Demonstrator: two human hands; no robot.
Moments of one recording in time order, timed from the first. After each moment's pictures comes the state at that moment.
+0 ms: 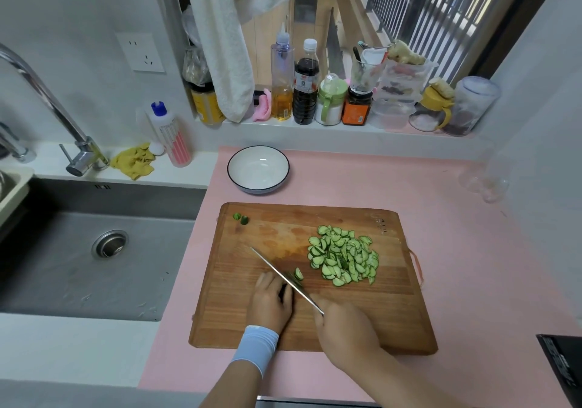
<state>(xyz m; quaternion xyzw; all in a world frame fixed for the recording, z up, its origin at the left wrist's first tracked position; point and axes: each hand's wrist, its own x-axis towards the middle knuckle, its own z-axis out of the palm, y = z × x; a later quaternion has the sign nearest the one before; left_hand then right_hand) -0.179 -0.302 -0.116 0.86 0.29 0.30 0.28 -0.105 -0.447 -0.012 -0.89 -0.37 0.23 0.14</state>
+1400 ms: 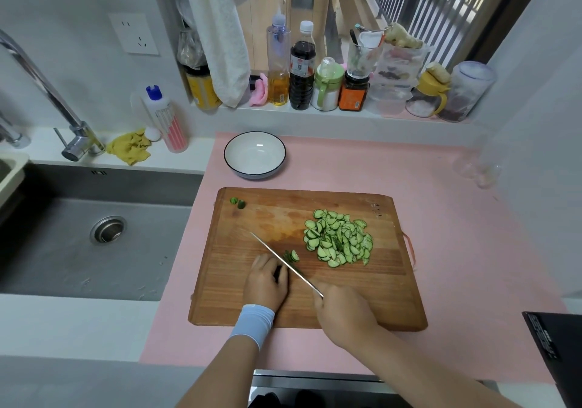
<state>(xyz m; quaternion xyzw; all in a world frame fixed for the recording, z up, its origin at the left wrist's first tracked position) -0.180 -0.303 -0.112 0.86 0.32 0.29 0.29 -0.105 -0.458 -0.002 -0.89 -0.36 0.25 0.13</state>
